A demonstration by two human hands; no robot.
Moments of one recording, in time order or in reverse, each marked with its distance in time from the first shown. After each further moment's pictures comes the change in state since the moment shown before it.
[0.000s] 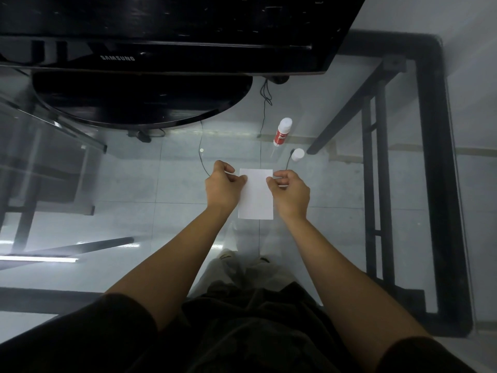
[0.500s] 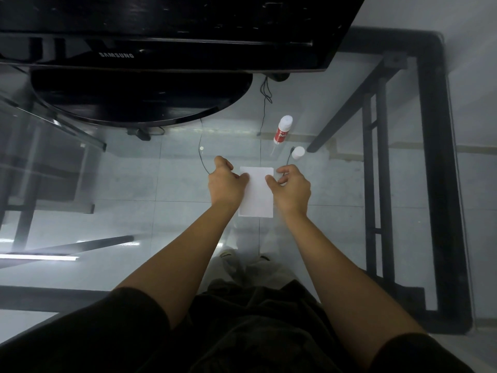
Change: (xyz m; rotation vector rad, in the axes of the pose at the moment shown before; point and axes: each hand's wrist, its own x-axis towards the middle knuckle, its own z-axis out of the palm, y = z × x) left_hand -0.002 0.010 0.005 0.118 0.039 0.004; right_hand 0.002 -0.005 0.001 -0.144 0.056 -0.080
